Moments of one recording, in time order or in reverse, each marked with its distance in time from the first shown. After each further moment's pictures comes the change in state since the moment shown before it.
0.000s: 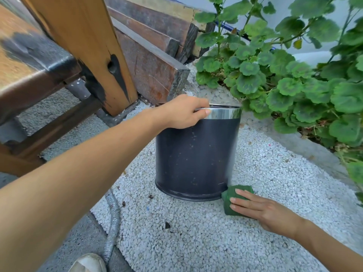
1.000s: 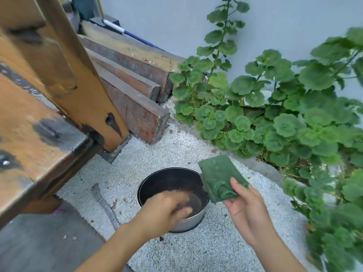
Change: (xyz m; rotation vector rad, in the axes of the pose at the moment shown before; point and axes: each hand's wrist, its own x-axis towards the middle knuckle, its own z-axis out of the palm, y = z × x) left_hand -0.134 0.120 -0.033 -0.152 -0.080 -0.092; right_hand 0.050 -0.126 -0.276 2.143 1.089 0.715
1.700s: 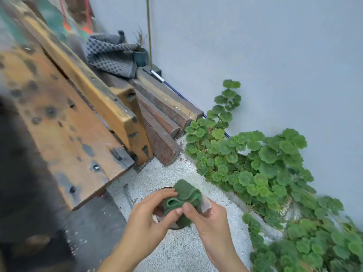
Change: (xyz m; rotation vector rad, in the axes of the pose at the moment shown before) left_hand -0.176 0.324 -0.293 -0.539 0.693 -0.287; right_hand -0.257 -0.234 0.261 -0.542 -0.428 -0.028
